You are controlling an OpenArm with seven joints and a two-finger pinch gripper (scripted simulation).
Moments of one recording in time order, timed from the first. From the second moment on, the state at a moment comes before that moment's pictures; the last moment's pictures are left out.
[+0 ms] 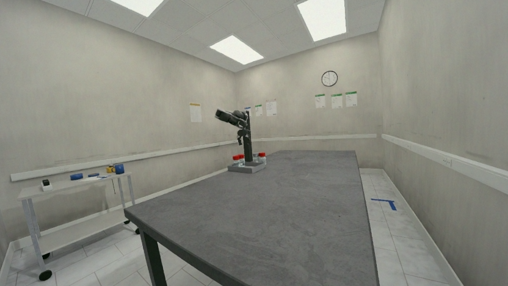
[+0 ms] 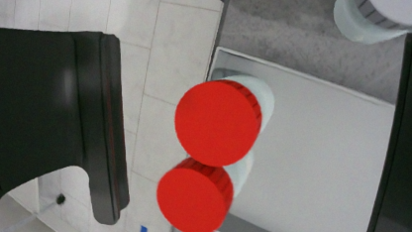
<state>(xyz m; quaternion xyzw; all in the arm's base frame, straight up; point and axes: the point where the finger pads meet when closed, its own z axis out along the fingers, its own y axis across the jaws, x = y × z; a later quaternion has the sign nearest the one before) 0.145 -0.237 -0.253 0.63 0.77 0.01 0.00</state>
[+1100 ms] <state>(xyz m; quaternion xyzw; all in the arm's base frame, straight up) 0.186 -0.211 -0.244 0.43 0.90 0.00 0.00</state>
